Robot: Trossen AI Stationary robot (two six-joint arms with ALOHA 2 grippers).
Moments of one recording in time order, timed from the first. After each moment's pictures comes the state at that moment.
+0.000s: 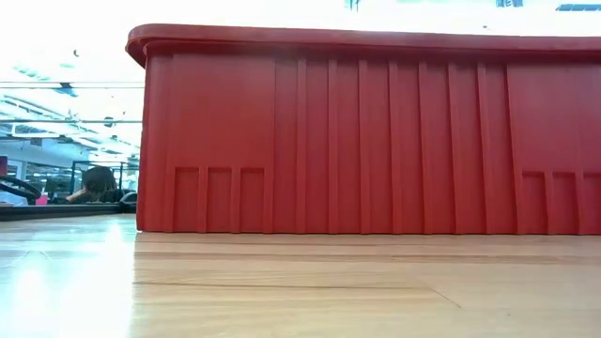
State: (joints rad) left arm -0.72 1.62 1.62 -0.99 -0.68 -0.87; right arm 0.50 1.03 0.94 0.09 0.68 0.40
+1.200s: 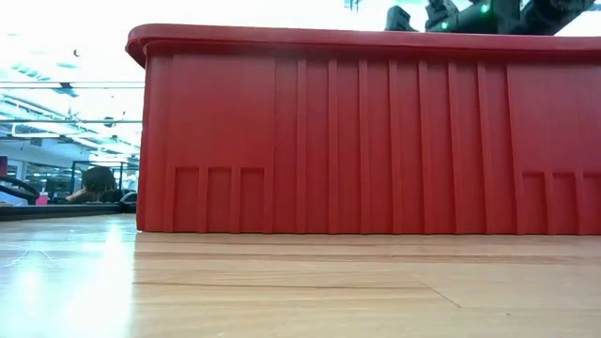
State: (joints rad) left arm -0.64 1.62 1.62 -0.99 -0.68 -0.90; right arm -0.13 1.11 0.56 0.61 0.92 0.26
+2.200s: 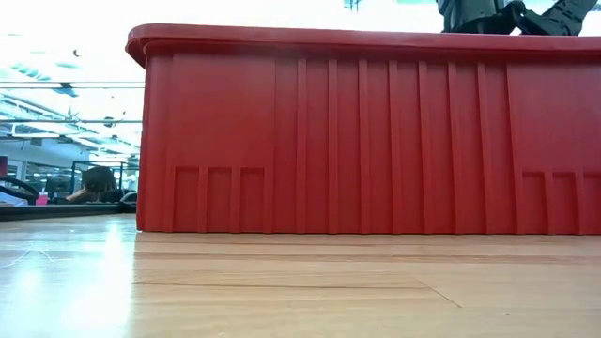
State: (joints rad) left arm -0.61 1.62 1.62 -0.99 -0.67 -0.89; right arm -0.15 1.31 0.46 0.79 1.08 0.58
